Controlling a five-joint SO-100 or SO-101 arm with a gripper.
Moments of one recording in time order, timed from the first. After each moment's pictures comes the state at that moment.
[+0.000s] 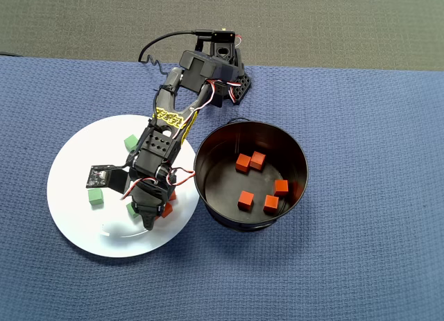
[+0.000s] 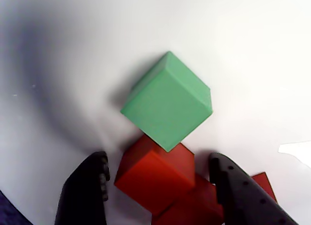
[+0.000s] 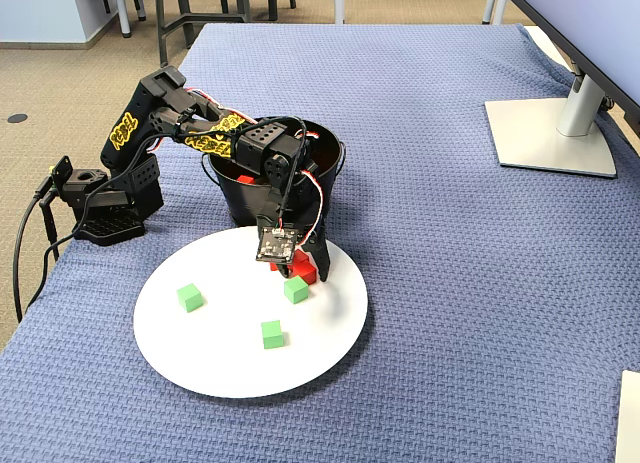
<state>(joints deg) 23.5 50.4 60.1 73.1 -21.4</state>
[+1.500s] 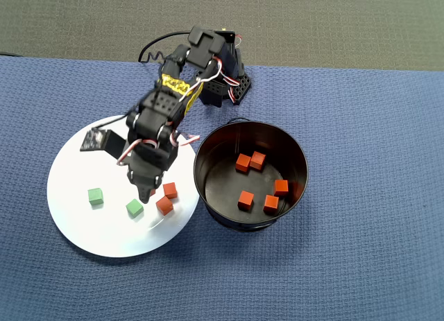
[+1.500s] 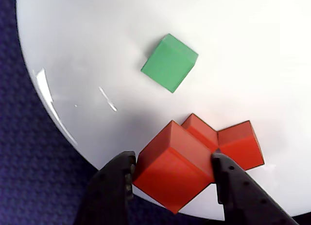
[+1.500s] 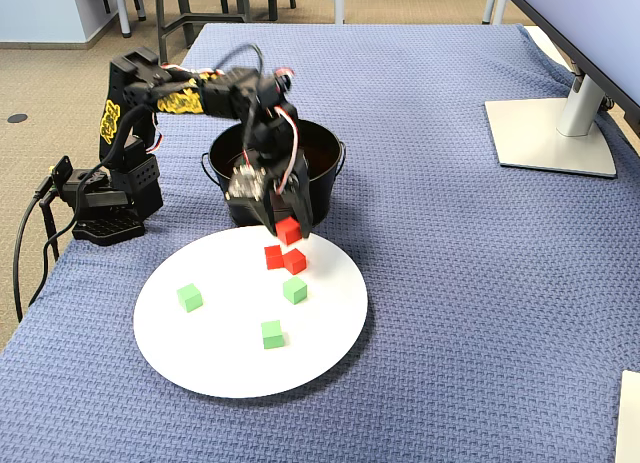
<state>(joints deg) 24.6 68.8 58.8 85.2 -19.4</state>
